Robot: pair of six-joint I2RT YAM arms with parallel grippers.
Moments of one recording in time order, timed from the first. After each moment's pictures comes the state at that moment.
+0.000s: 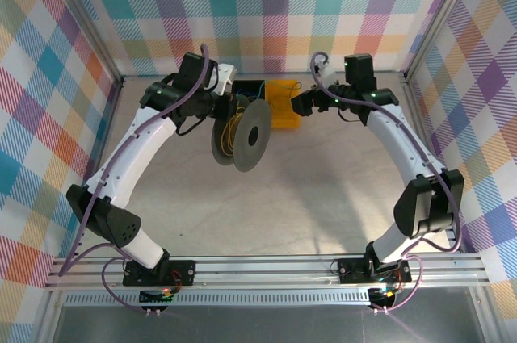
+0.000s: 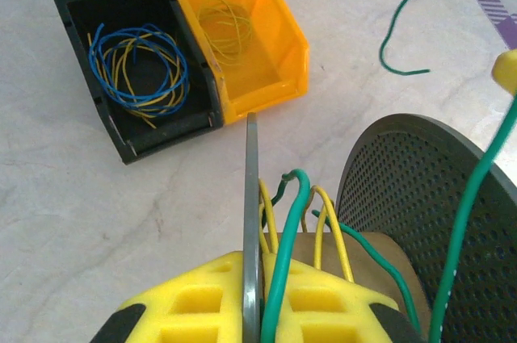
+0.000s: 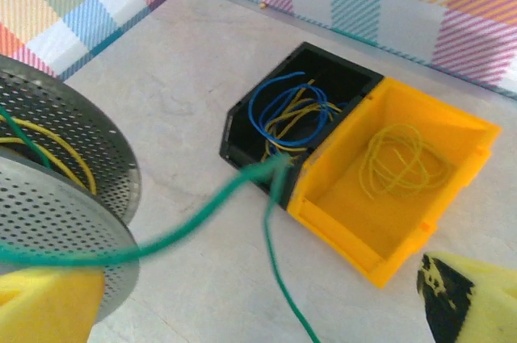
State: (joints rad) left arm -0.48 1.58 1.79 -1.00 0.14 -0.16; right arm 0.24 1.58 1.48 -0.53 -0.58 -0.13
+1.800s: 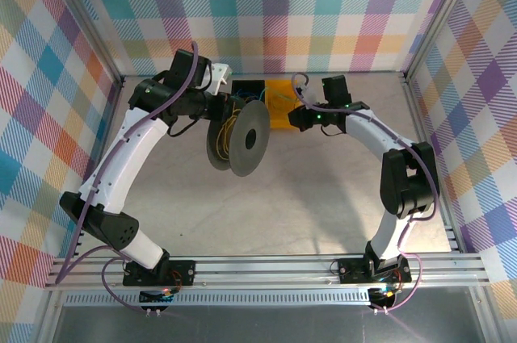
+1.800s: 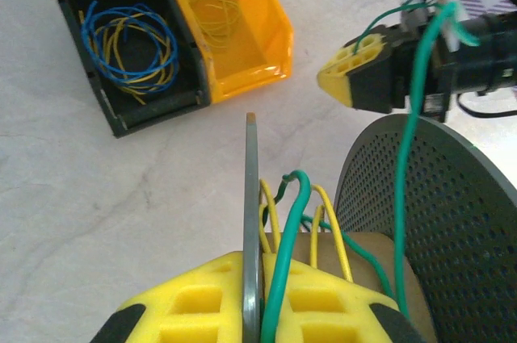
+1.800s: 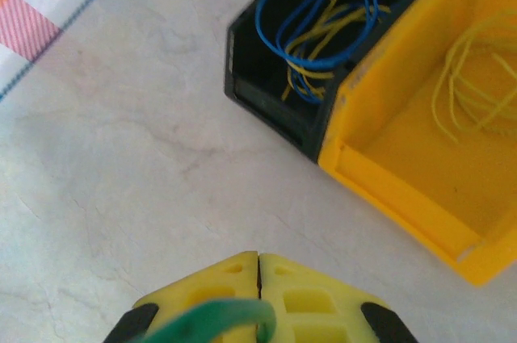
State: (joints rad) left arm -0.47 1.56 1.87 -1.12 0.20 -0.19; right arm 0.30 1.79 1.35 -0.36 -0.63 -0.08
